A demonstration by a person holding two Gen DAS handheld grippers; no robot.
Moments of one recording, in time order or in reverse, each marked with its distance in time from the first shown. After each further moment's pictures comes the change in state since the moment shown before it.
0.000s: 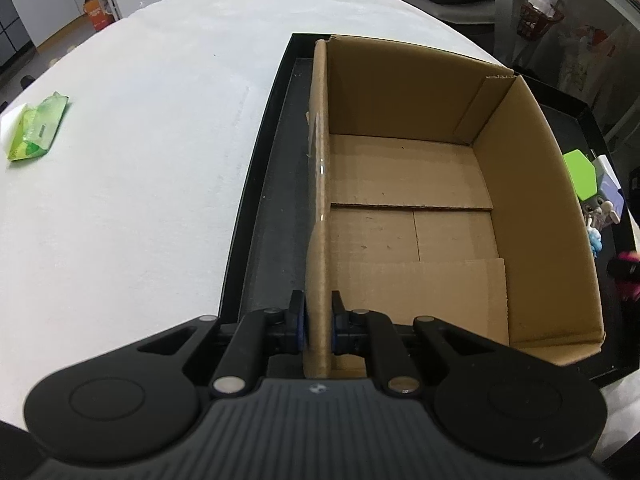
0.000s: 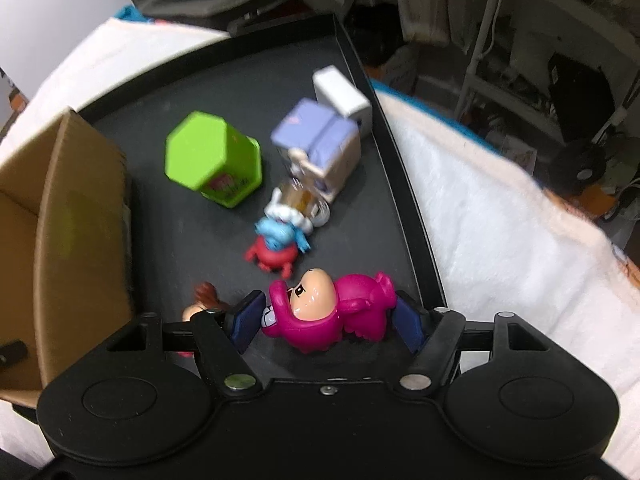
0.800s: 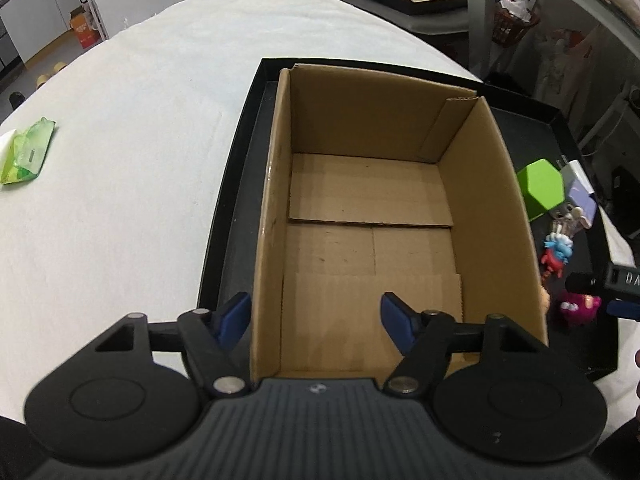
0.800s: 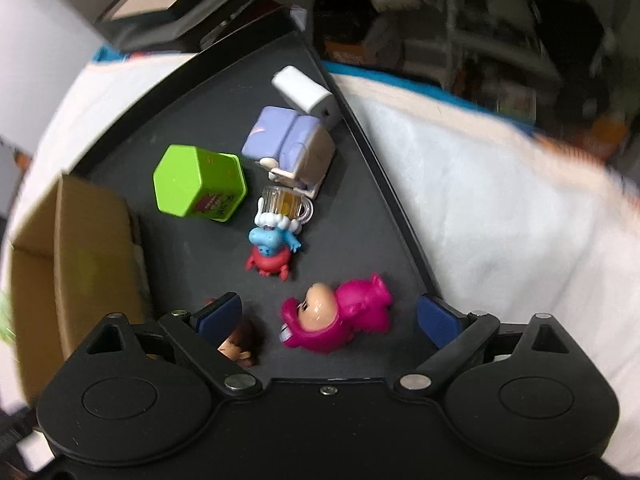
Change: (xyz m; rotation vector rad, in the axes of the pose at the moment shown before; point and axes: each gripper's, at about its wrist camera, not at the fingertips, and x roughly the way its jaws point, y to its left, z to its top) left arm -0.013 -0.023 0.009 0.034 -0.032 -0.021; right arm 0.024 -0.033 0.002 0.130 0.057 0.088
